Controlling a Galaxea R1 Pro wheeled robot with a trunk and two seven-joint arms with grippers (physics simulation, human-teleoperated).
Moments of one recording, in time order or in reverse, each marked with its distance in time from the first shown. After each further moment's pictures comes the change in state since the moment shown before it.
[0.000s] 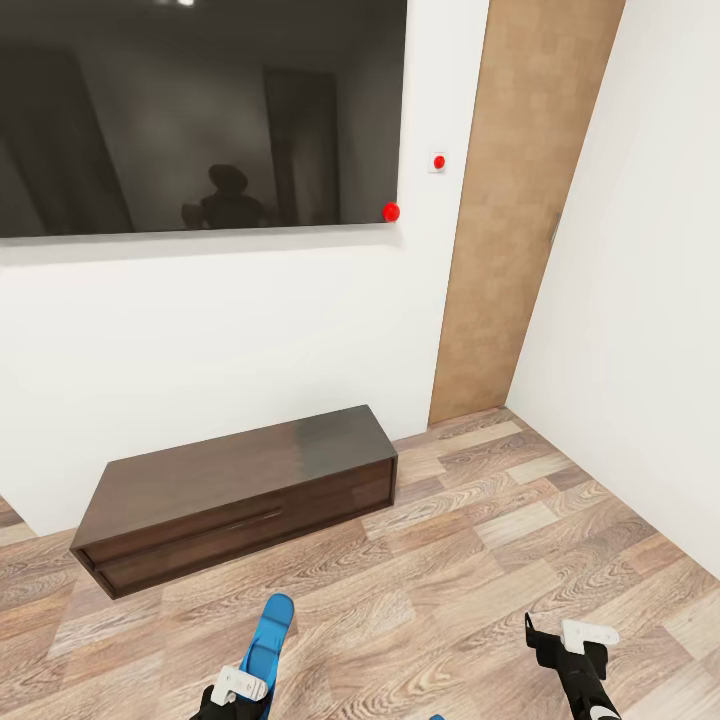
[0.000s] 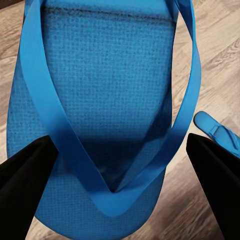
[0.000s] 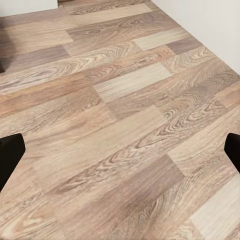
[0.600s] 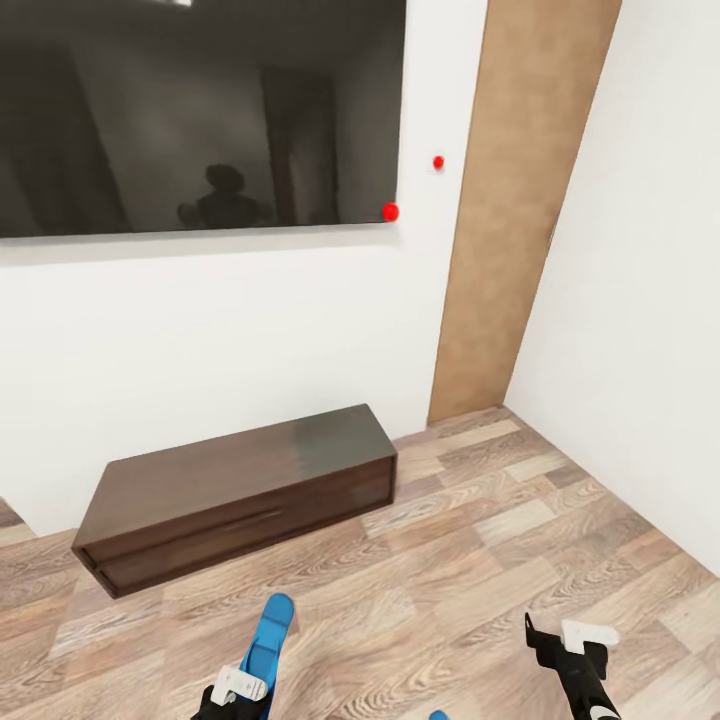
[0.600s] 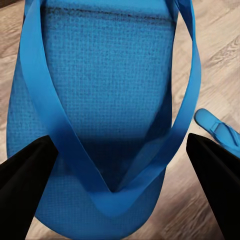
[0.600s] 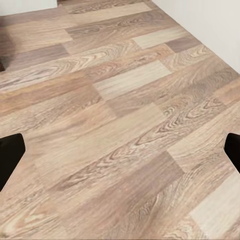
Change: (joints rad) left arm 0.000 0.000 0.000 0.000 0.000 0.000 0.001; right arm 0.000 0.000 0.000 0.000 0.000 0.000 -0.001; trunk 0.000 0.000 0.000
